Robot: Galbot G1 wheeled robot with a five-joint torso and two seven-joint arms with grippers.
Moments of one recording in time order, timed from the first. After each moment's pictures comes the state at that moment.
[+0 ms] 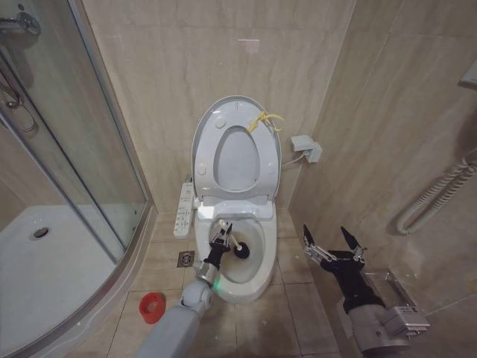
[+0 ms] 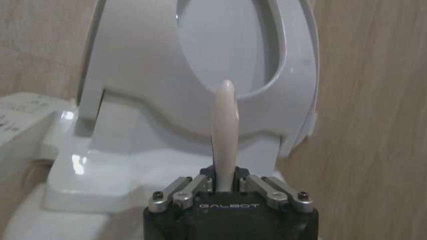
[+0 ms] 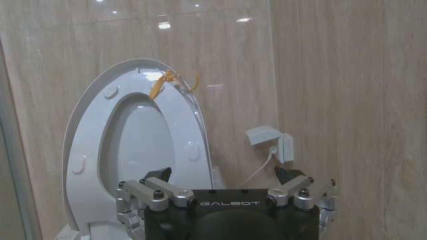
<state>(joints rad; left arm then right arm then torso) 0.80 -1.44 0.03 -1.07 -0.52 -0.54 0.14 -1.73 1.45 0.61 2.49 0.26 -0.15 0.08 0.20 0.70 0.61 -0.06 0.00</state>
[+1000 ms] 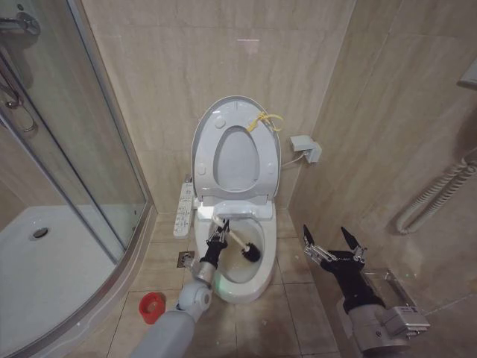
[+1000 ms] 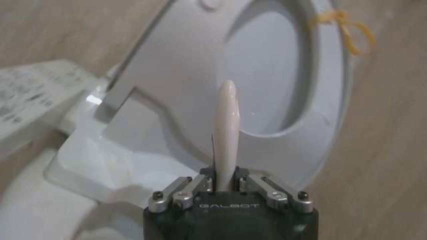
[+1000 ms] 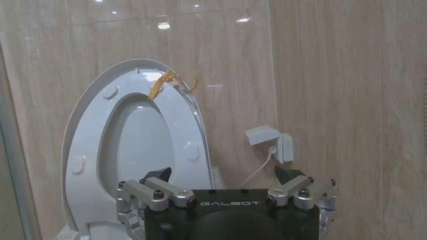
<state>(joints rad) 0.86 -1.36 0.07 -1.29 -0.91 -0.40 0.12 -1.73 1.45 0.61 2.49 0.26 -0.15 0.08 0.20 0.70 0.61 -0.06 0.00</state>
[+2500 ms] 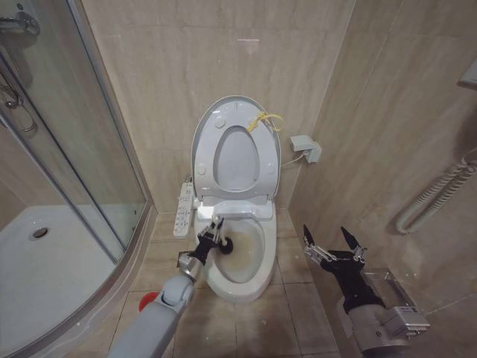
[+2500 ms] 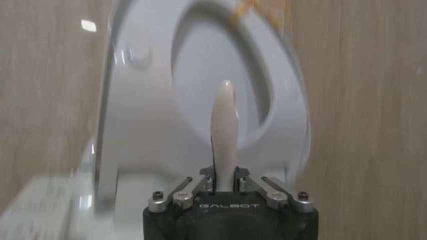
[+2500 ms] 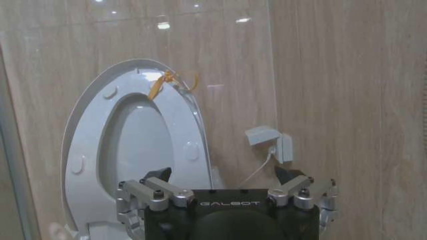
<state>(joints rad) 0.83 -1.26 0.02 -1.30 -0.42 -0.47 0.10 -1.73 1.45 0.61 2.49 0.26 -0.15 0.08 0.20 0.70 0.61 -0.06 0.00</state>
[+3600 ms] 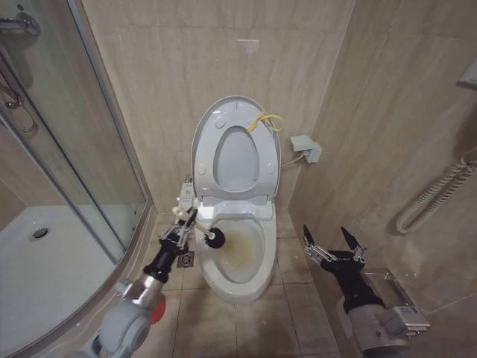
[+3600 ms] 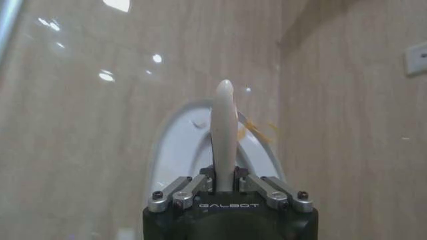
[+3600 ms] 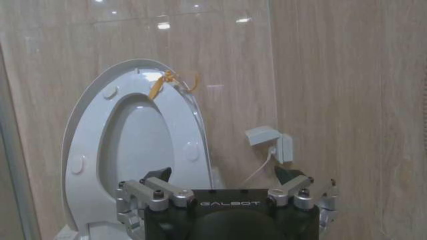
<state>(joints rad) 1.33 -0.96 -0.31 -2.05 -0.56 -0.41 0.06 -1.73 1.45 0.61 2.49 0.26 -0.15 0.08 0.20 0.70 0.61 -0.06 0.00</state>
